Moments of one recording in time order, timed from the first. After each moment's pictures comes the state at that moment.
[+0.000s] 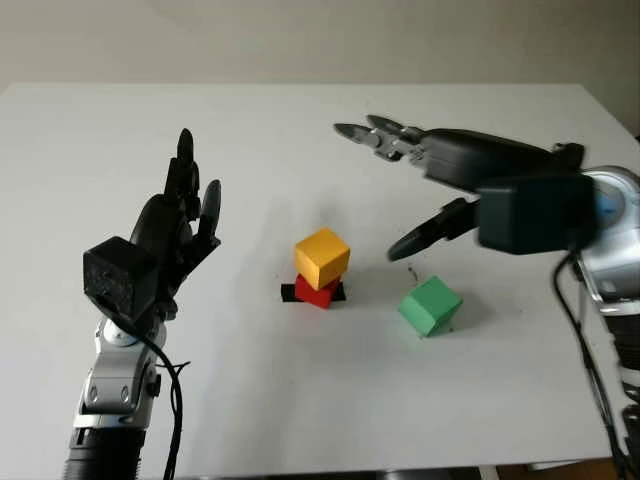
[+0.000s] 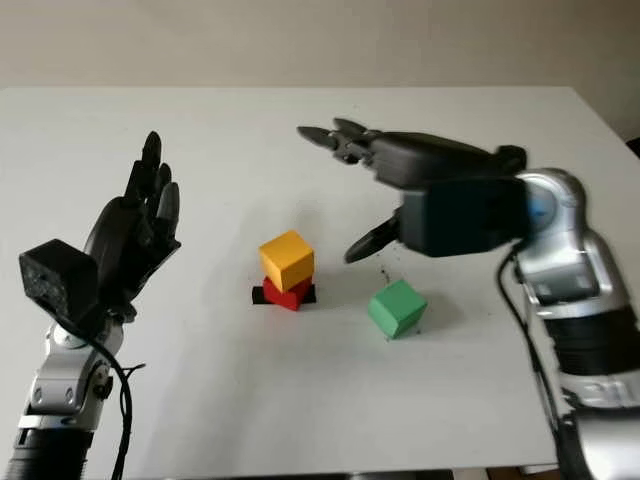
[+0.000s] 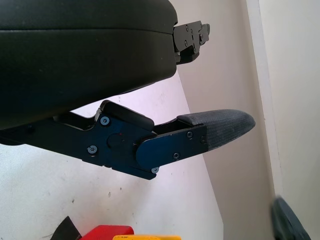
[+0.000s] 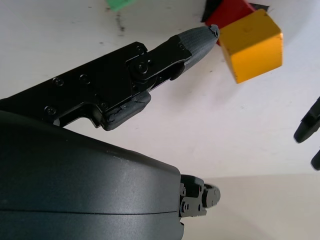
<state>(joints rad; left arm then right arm) -0.24 0.23 0.12 0.02 -0.04 0.01 -0.15 -0.55 -0.75 0.03 -0.12 -0.26 -0.05 0.77</state>
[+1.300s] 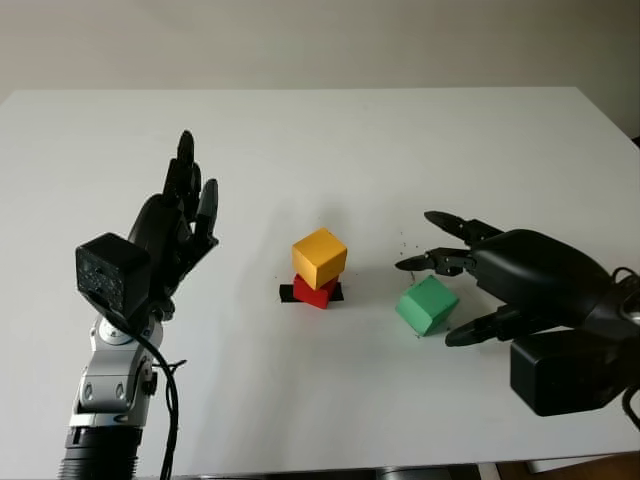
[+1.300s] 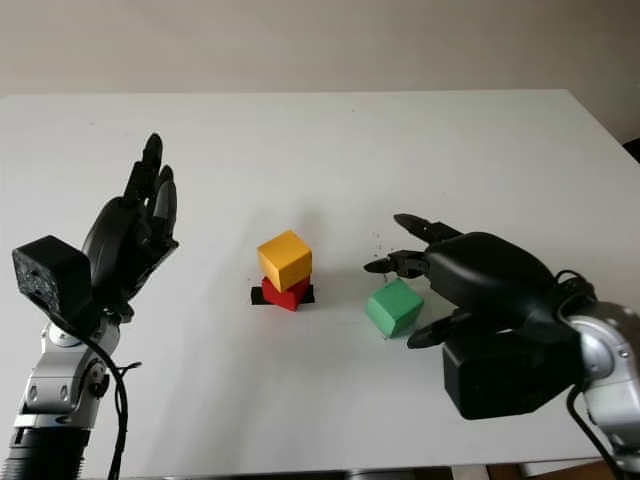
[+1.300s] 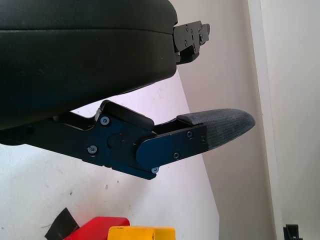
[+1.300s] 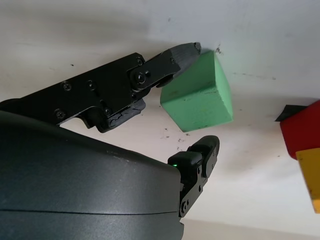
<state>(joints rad) -0.24 0.24 0.13 0.02 -0.08 0.04 -0.19 -0.05 -0.83 0.01 -0.24 -0.51 -0.21 0.49</state>
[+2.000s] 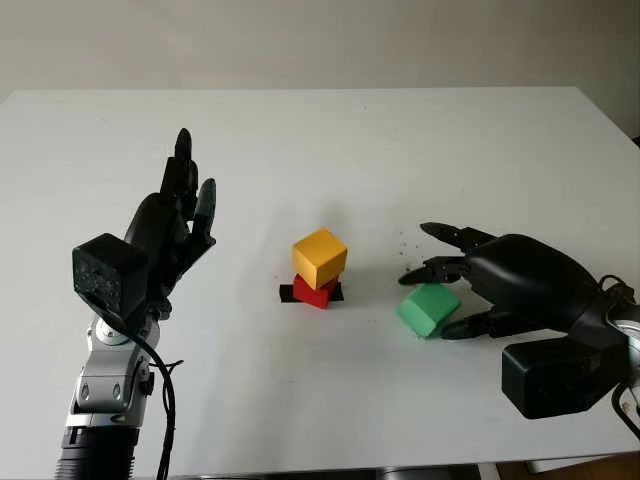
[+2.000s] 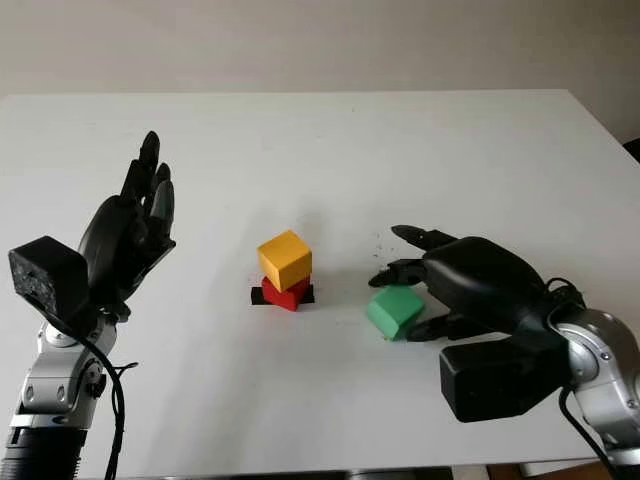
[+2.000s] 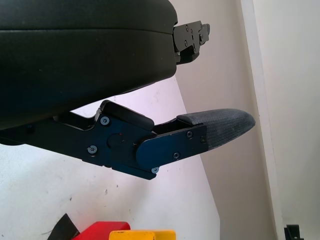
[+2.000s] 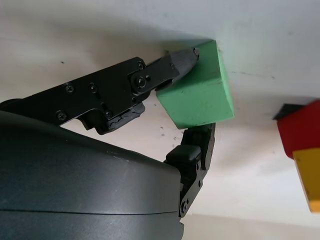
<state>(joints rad) -0.24 0.25 0.13 0.03 -0.07 0.01 -0.18 -0.06 -0.82 0.03 -0.16 -0.51 -0.31 0.41</state>
